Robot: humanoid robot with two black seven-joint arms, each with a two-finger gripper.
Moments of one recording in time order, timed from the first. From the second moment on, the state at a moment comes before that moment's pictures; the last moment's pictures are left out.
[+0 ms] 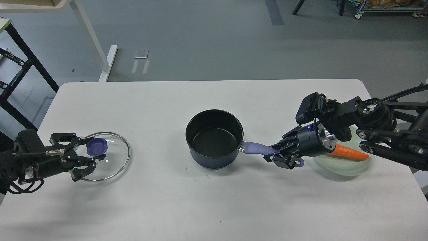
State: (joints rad) left arm -0.67 0.89 -0.02 -0.94 2.02 0.49 -0.49; right arm 1.21 -0.64 -0.17 1.31 -1.81 0.34 0.49
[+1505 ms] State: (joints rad) left arm -0.95 1.02 -0.10 -1.19 0.29 -0.25 -0.49; right arm 1.21 -0.65 -0.17 1.31 -1.81 0.34 0.49
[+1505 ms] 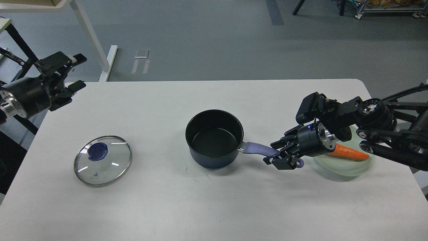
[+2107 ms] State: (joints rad) left arm -0.95 0.88 -0.18 -1.00 -0.06 -0.35 -0.43; right arm 1.22 -0.86 0.06 1.28 -1.11 0.28 0.49
